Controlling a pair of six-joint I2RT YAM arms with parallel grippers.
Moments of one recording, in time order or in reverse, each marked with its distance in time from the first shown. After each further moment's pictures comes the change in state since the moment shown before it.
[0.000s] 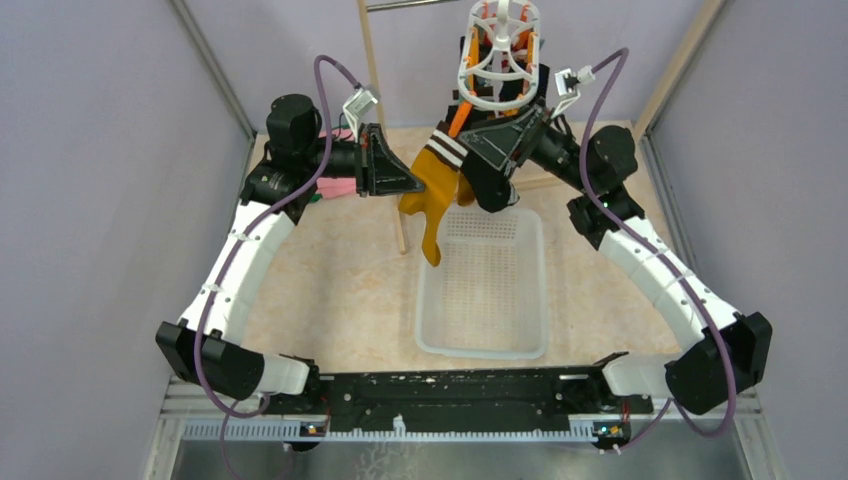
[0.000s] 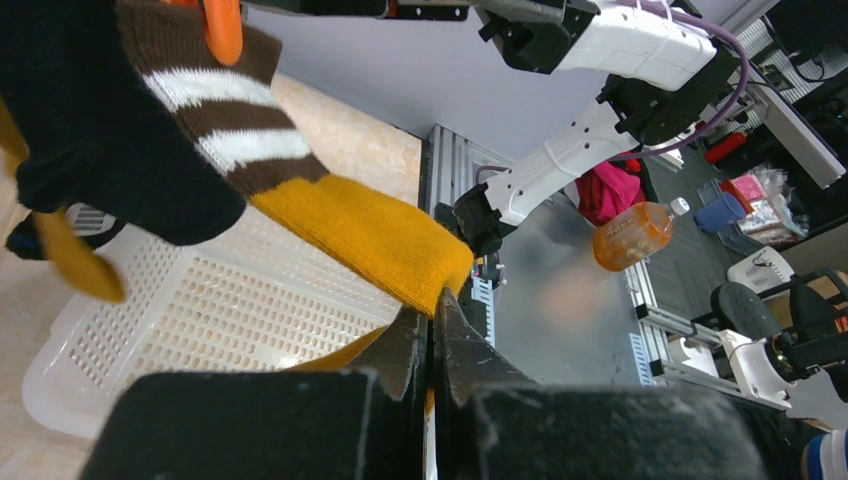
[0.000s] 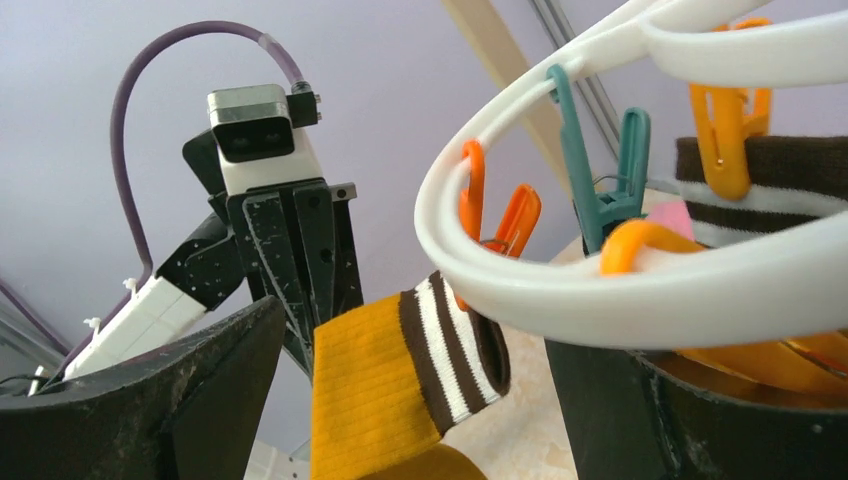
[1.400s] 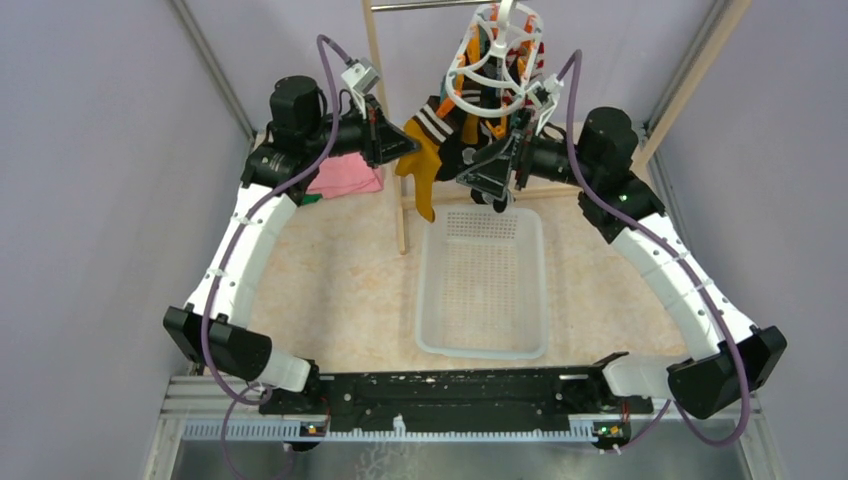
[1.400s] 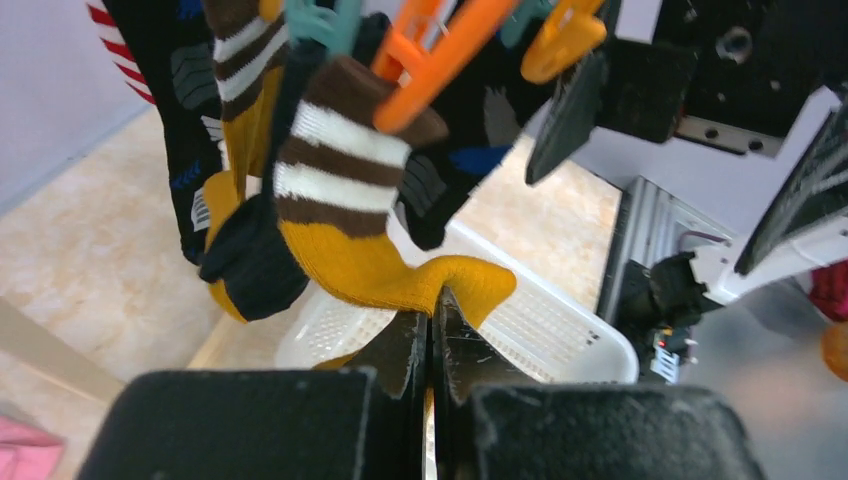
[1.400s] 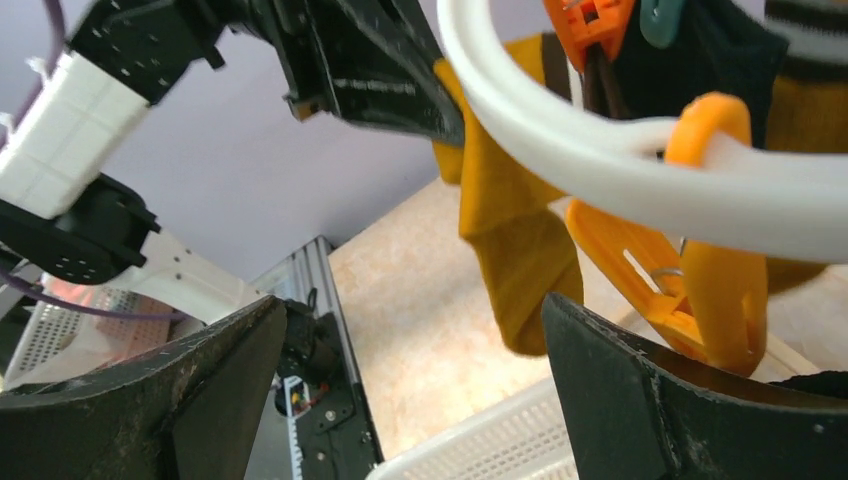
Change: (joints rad) left arm 0.000 0.081 0.154 -0.126 -0.376 0.211; right arm 0.014 0.008 0.217 -0.562 -0.227 -0.365
